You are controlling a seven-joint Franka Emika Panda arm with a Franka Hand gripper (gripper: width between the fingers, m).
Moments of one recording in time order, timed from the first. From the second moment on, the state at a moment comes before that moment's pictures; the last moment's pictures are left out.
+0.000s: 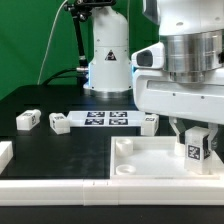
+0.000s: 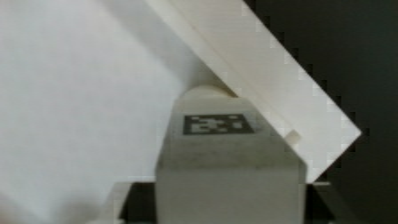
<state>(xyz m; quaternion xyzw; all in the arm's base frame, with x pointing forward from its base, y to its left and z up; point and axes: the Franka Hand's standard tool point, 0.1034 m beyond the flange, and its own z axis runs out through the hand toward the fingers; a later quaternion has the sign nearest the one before) 0.635 0.114 0.070 -0.91 0.42 0.01 0.05</state>
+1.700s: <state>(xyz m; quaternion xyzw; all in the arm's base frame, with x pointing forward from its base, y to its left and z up) 0.632 0.126 0.069 -0.98 0.18 0.00 0.05</state>
